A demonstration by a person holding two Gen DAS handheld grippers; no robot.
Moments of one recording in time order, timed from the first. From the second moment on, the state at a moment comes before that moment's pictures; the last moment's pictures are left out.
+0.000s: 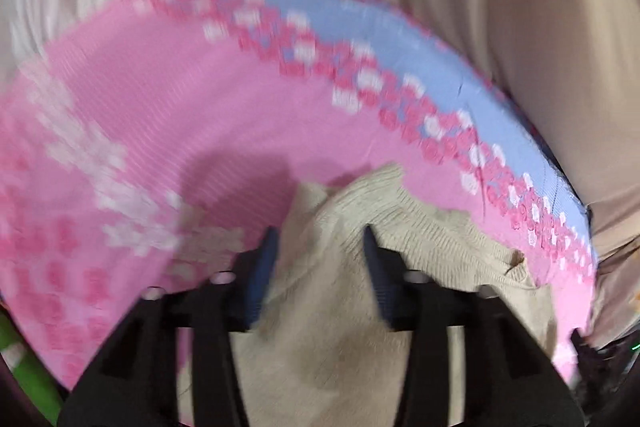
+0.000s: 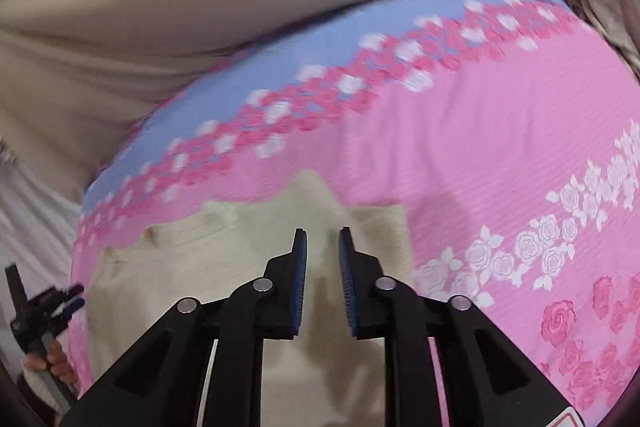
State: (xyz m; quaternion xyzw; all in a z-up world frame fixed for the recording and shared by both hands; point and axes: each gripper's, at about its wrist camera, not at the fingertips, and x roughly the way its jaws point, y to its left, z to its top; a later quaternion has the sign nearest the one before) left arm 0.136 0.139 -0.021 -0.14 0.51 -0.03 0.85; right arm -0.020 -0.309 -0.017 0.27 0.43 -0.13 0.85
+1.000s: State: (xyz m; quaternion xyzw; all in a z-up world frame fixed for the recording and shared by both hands) left arm 0.106 0.030 -0.082 0.02 0.57 -0.08 0.82; right arm 0.052 -0.175 -0.091 0.15 0.55 -0.01 0.82
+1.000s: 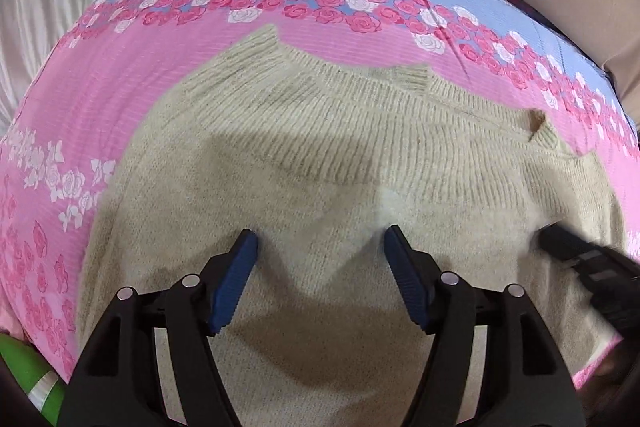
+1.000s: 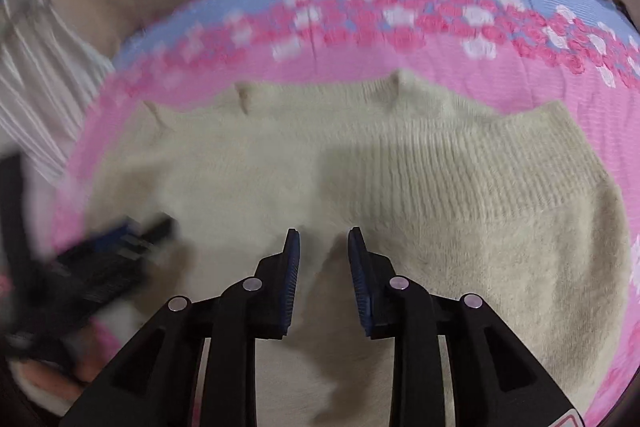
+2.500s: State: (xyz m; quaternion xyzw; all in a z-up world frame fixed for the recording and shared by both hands) left arm 0.084 0.166 -0.059 -0.33 0.59 -0.12 0.73; right arm 0.082 -0.109 -0.096 0.05 0.60 0.04 0.80
